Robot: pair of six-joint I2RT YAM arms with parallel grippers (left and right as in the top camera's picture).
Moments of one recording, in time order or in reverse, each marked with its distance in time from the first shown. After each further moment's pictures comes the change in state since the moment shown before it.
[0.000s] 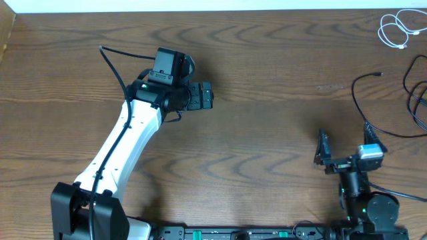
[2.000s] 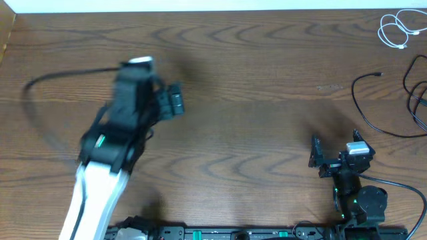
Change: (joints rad) left arm 0.050 -0.497 -0.124 0.011 -0.326 0.012; right arm 0.010 -0.004 -0.065 -0.120 0.026 -0.007
